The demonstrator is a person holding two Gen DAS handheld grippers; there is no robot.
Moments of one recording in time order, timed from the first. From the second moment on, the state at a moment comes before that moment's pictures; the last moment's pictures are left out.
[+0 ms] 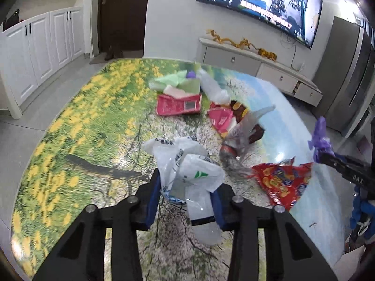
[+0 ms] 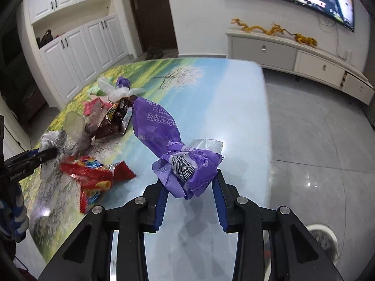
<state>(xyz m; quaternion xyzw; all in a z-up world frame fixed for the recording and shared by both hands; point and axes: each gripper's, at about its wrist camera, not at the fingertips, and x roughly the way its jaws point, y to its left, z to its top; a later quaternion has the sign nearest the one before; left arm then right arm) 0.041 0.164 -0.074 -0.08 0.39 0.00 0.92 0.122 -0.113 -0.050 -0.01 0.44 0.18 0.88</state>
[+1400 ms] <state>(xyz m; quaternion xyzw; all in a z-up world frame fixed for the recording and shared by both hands) 0.061 -0.331 -0.071 0.12 0.44 -0.37 0.81 -0.011 -0.438 -0.137 0.17 0.47 -0.10 0.86</state>
